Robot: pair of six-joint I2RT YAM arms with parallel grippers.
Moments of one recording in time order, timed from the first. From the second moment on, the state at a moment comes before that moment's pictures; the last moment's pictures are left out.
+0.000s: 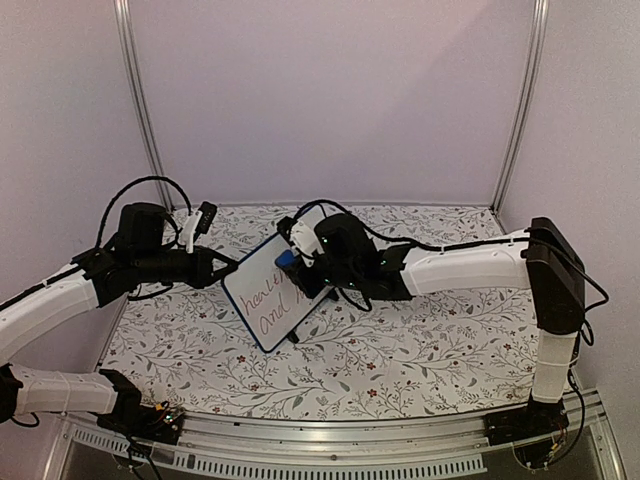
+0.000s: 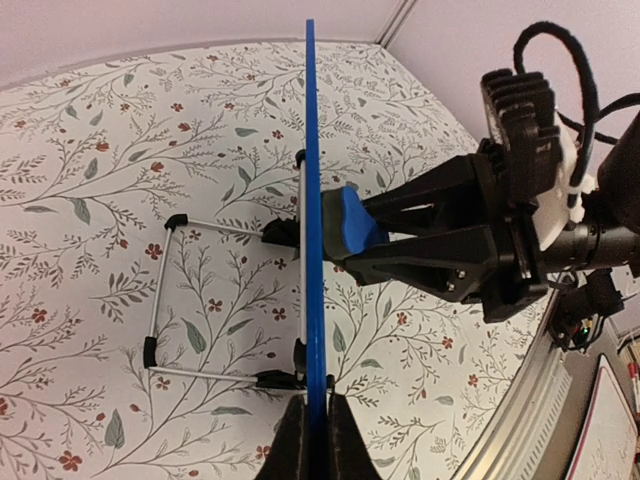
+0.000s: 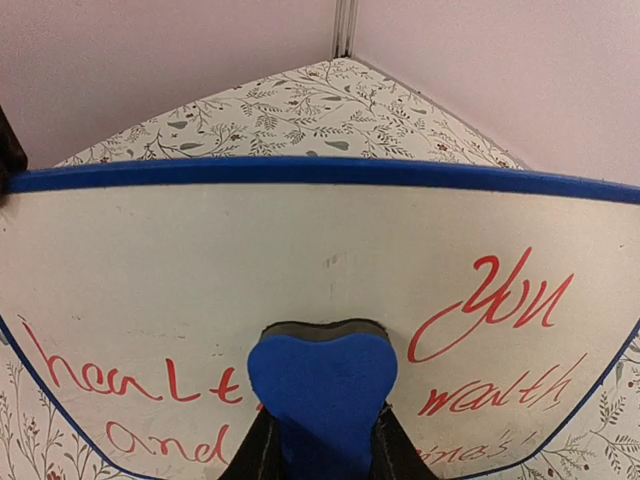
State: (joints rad) left arm -0.50 1.02 0.76 -0.28 0.38 -0.26; right arm 1.04 1.97 1.42 0.09 0.15 -0.01
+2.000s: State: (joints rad) left arm -0.50 1.01 0.76 -0.28 0.38 -0.26; right arm 1.05 1.97 1.47 0.02 0.18 -0.01
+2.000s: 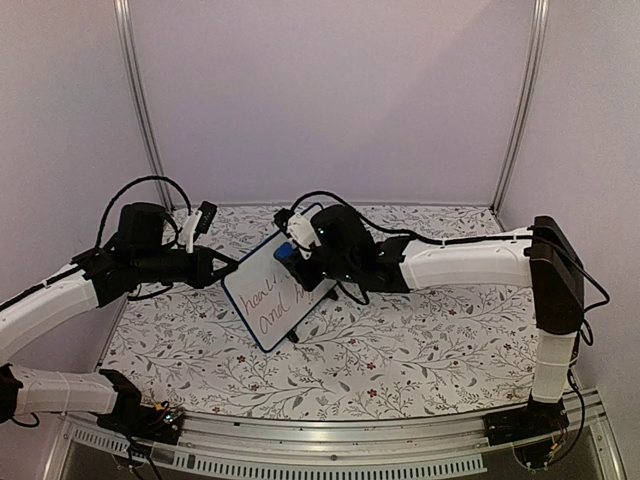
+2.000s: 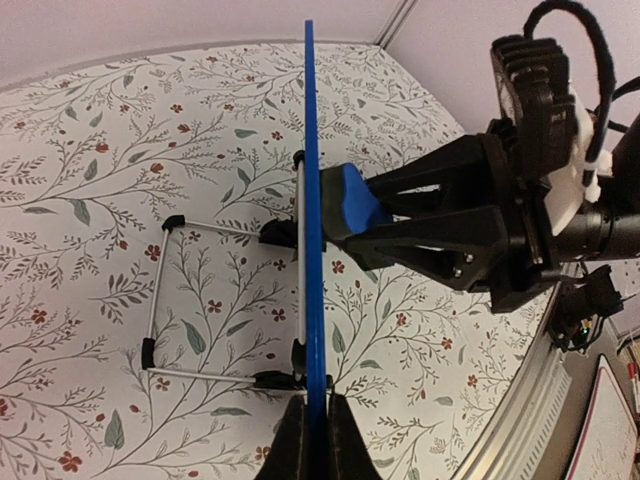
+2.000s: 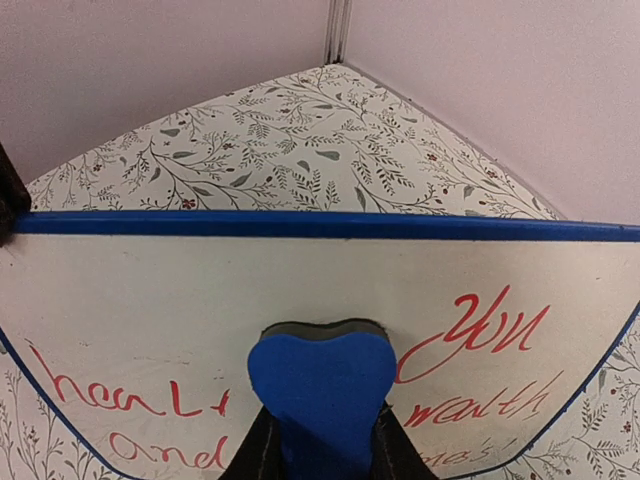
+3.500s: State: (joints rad) left arm -0.50 1.01 0.76 -0.28 0.38 -0.27; right arm 0.94 1.96 1.45 0.09 0.06 -0.01
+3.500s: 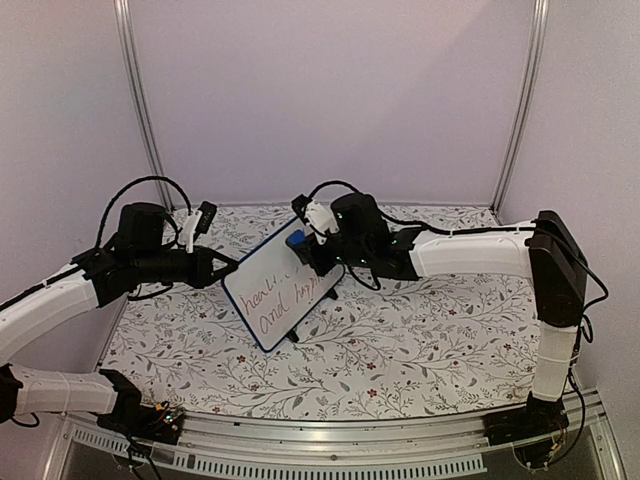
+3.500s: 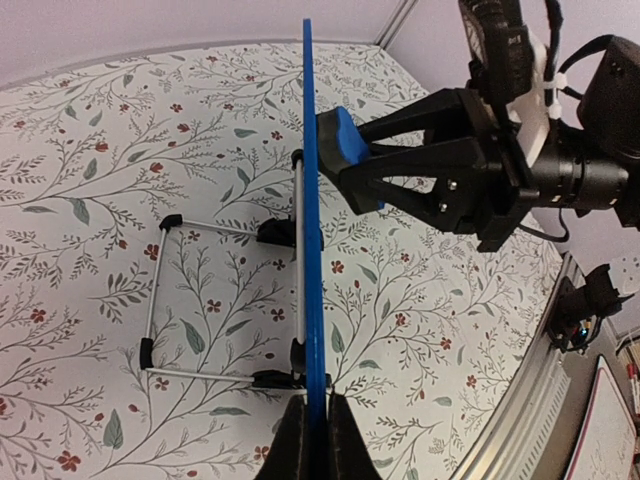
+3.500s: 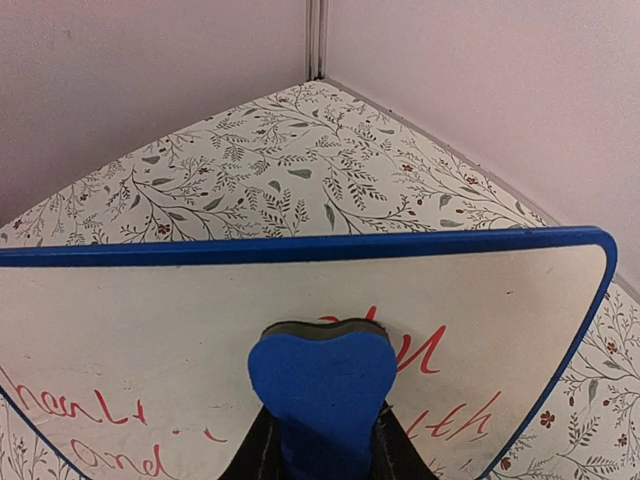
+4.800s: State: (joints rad) left arm -0.50 1.01 0.76 -0.28 0.37 -0.27; right arm 0.94 1.98 1.53 0.06 0.08 -0.02
